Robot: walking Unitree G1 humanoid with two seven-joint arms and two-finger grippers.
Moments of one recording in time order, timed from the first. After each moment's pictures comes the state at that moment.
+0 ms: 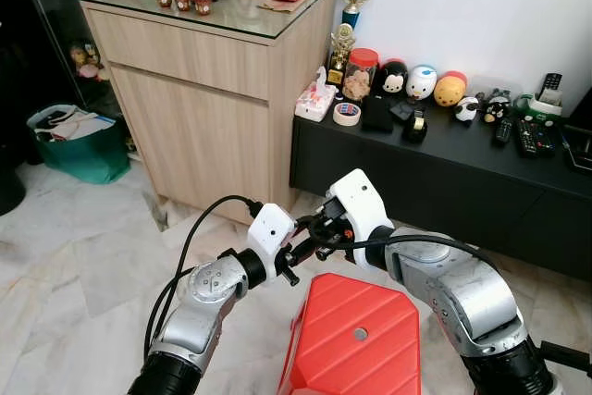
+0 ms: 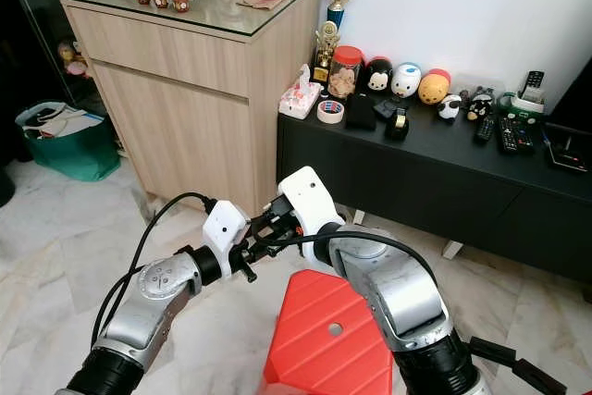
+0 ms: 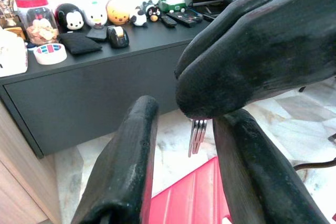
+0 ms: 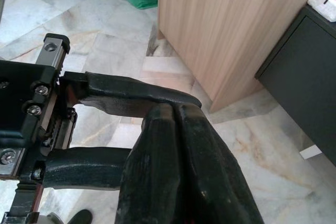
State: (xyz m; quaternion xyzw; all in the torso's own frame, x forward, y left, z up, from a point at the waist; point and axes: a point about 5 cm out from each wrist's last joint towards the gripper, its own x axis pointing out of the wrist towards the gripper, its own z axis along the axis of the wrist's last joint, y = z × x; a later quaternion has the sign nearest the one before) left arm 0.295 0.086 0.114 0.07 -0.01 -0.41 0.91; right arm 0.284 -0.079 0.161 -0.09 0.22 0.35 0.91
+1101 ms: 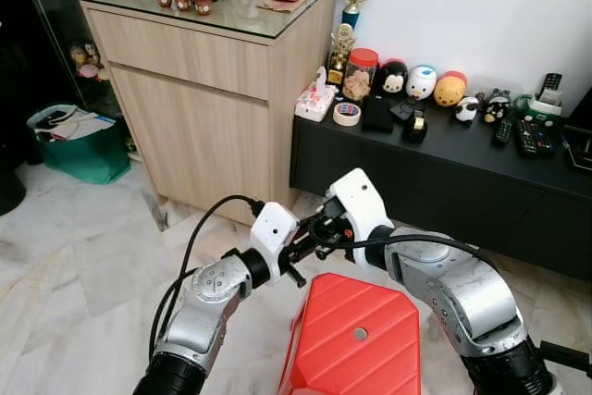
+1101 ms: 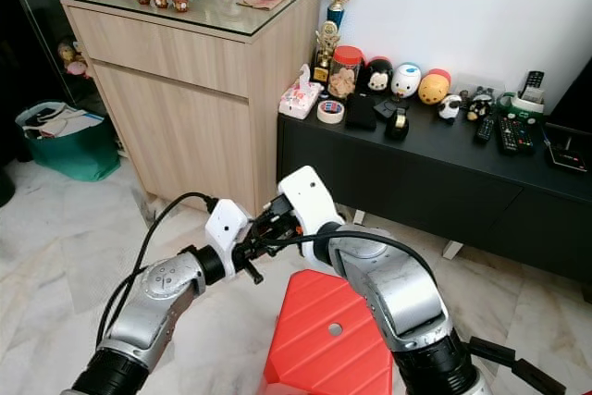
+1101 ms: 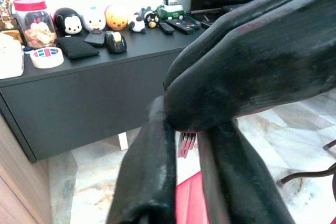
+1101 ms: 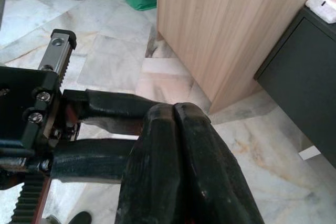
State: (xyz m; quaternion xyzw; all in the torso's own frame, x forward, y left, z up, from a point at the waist) left arm 0.295 0.082 0.116 0.06 -0.02 -0.41 0.91; right arm 0.285 -0.079 0.161 -0.09 0.21 0.35 0.91
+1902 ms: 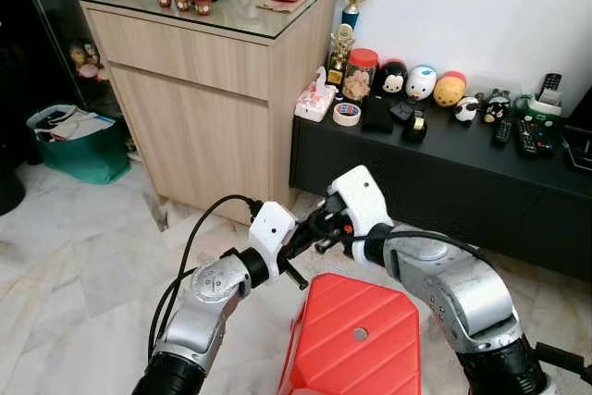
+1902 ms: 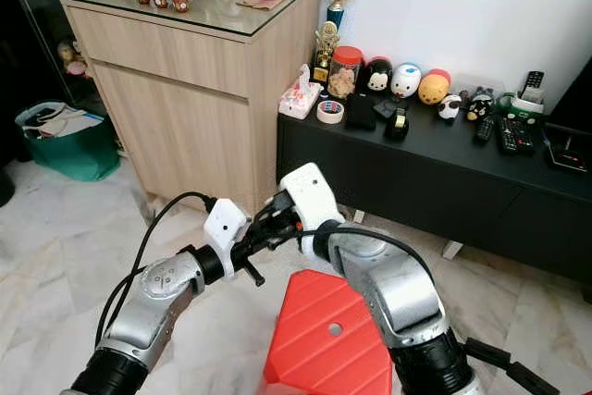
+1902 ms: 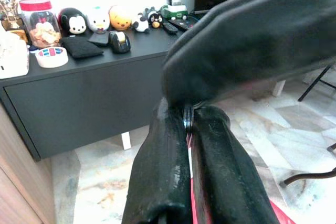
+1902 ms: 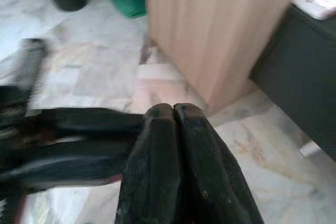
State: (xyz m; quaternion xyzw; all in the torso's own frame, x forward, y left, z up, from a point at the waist) left arm 0.295 0.083 0.116 0.06 -0.02 -0.41 0.91; right arm 0.294 -0.086 0.159 -0.06 0.21 0.31 0.92
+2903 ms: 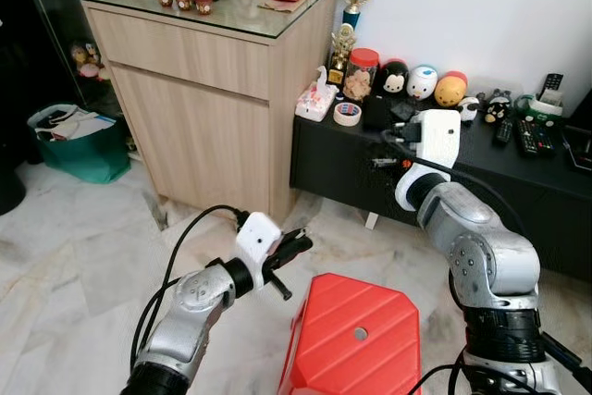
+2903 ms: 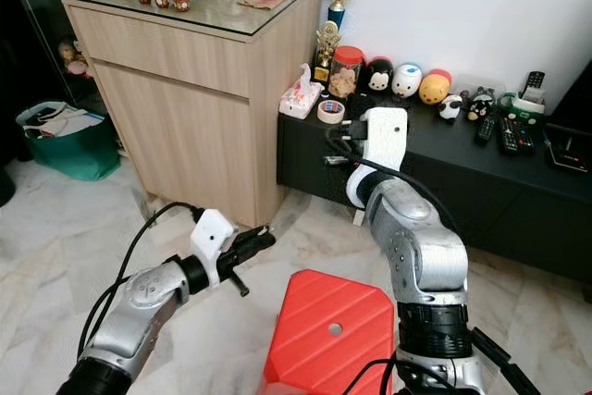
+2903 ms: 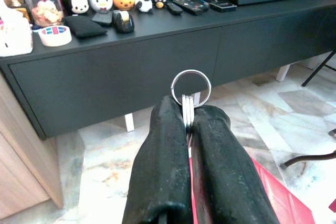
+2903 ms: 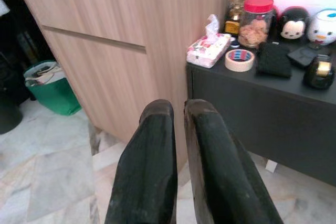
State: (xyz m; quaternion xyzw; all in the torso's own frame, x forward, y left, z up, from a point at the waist) left arm 0.289 0.103 0.103 0.07 0.01 -0.40 0.91; right arm 0.331 -0.127 0.199 0.08 0.09 0.14 0.98
